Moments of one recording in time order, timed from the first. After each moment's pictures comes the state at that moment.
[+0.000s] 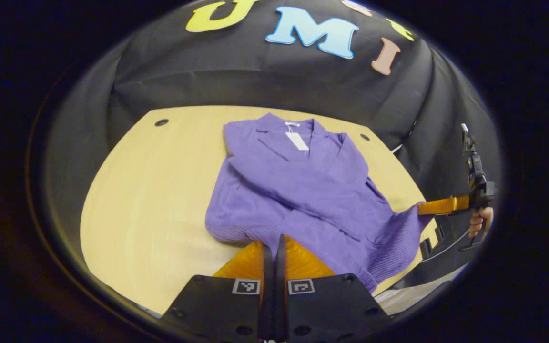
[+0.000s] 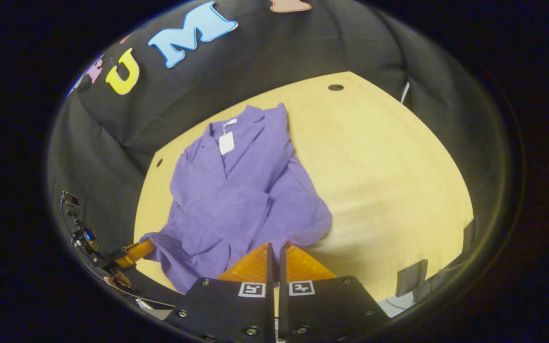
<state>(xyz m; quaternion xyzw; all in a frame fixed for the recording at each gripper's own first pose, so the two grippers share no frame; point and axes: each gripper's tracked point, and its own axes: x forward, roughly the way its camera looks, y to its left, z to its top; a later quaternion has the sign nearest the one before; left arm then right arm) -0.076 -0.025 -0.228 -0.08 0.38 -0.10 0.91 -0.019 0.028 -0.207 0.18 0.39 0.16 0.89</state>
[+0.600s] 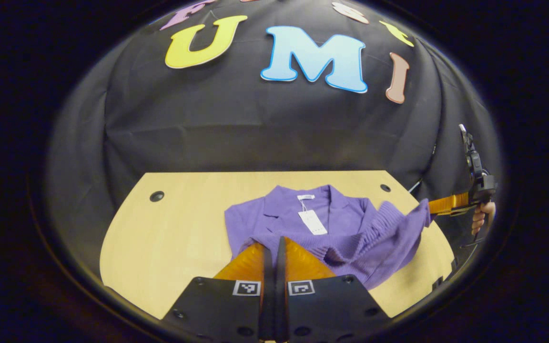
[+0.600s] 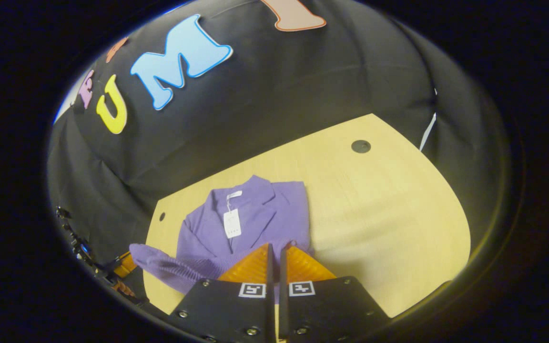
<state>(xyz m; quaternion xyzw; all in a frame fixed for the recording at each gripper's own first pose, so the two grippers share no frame) 0.128 -0.021 -0.162 -0.04 0.27 -0.07 0.96 0.170 0.022 -0.134 0.21 0.31 0.14 0.92</state>
